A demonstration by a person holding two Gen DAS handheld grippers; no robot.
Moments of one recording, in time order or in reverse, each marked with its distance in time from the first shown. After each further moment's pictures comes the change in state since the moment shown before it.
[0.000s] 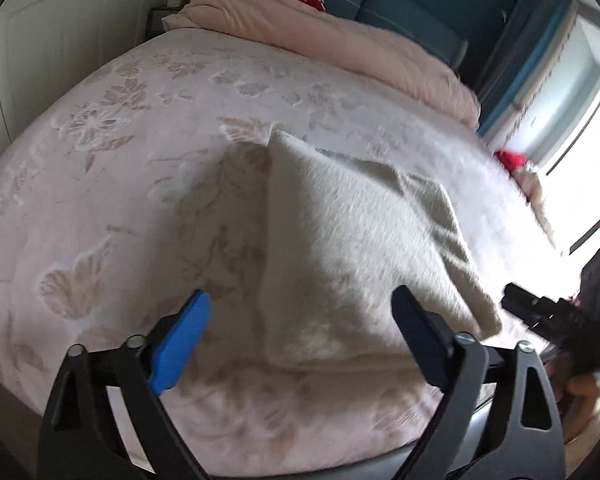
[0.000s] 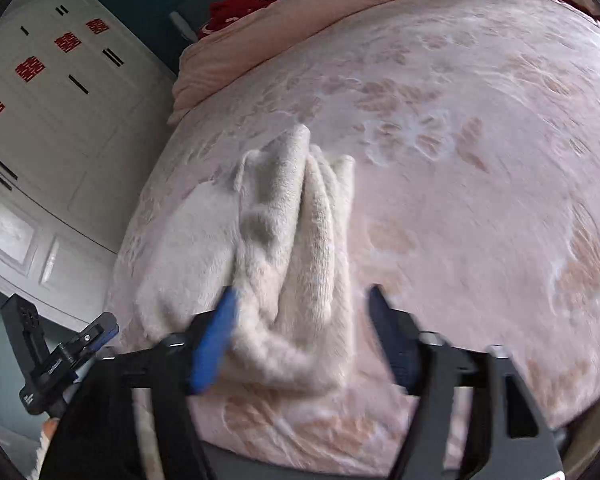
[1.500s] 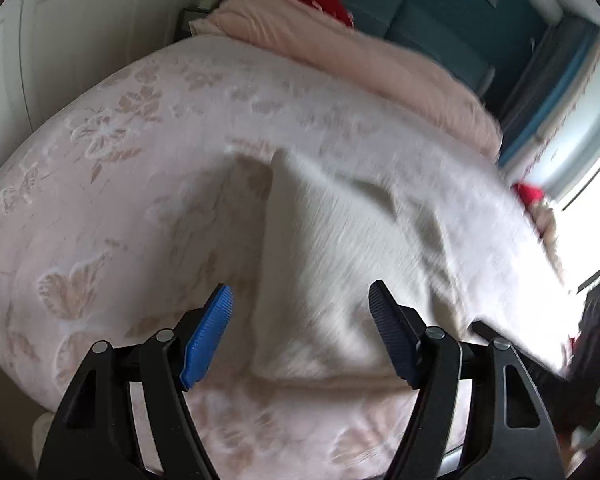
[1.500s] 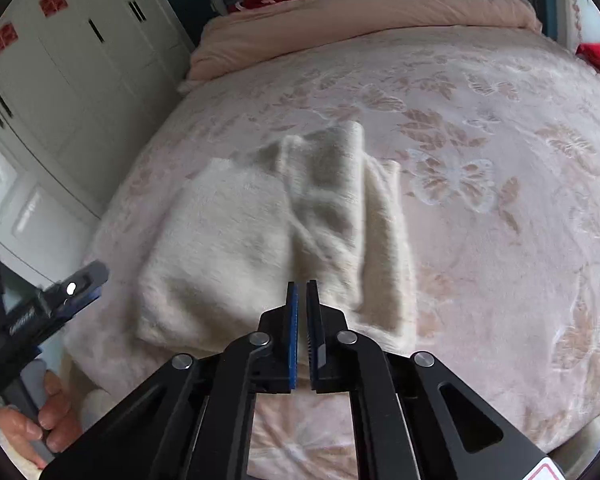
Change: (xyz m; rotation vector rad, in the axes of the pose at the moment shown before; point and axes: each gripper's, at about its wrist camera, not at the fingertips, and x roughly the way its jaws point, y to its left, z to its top) left arm -0.010 -0.013 0.033 -0.097 -0.047 0.072; right arm 0.009 0.067 -0.020 -0.198 0.008 -0.085
